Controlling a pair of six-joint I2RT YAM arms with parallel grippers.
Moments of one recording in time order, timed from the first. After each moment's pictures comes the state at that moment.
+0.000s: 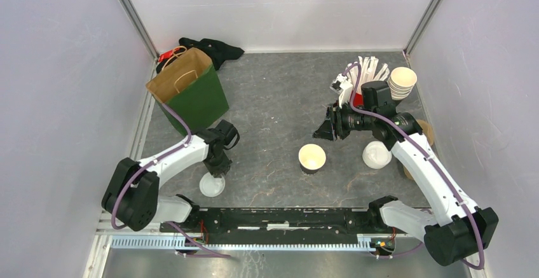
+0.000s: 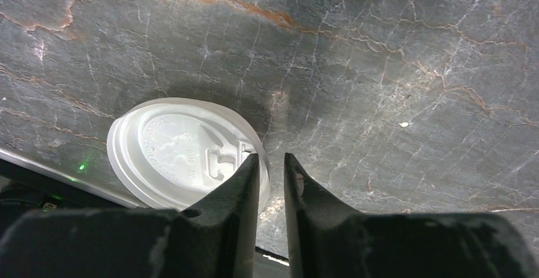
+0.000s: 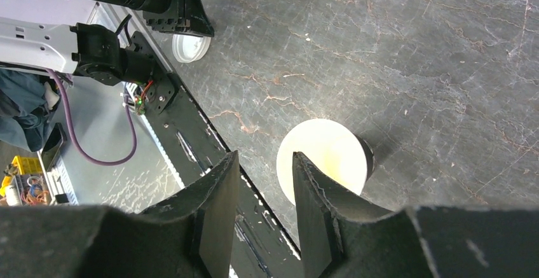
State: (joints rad) left arm -0.53 1.32 0.72 -0.90 -0.23 -1.14; right arm 0.34 1.08 1.05 -0.67 -0.71 0.13
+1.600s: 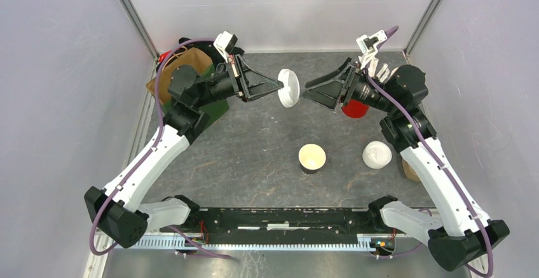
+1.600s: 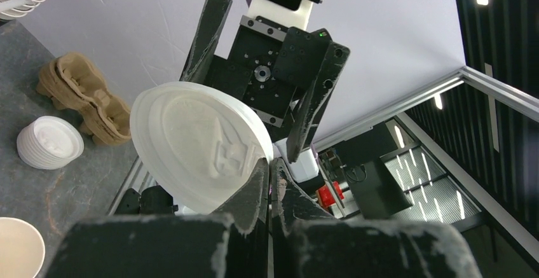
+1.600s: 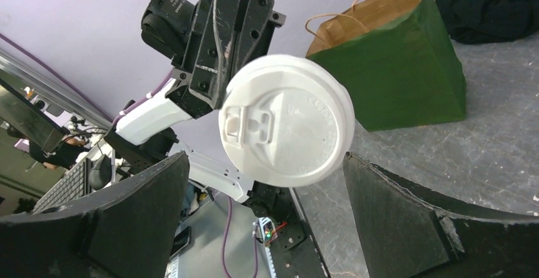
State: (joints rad) left arm -0.53 1.18 1.18 0.34 0.77 -1.33; right arm 0.39 1.03 1.18 0.03 -0.79 0.82
